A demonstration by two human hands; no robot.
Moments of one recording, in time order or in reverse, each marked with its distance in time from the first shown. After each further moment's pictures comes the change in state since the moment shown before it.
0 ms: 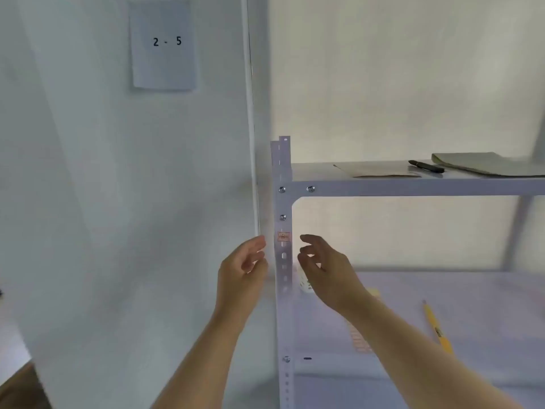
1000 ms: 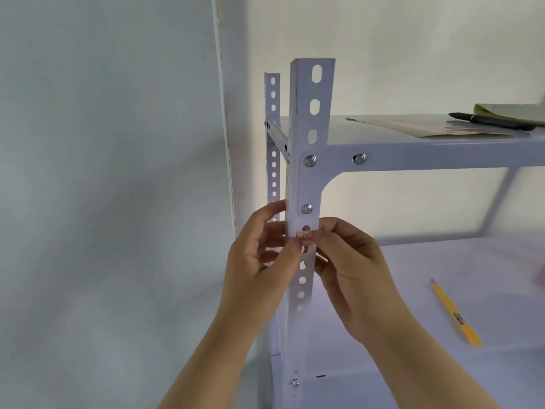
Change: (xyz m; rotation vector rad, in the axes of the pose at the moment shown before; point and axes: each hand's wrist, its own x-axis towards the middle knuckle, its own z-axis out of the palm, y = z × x) left_hand 0.072 -0.031 0.022 -0.260 -0.303 0.106; right_hand 0.046 -0.007 0.042 0.890 0.181 0.190
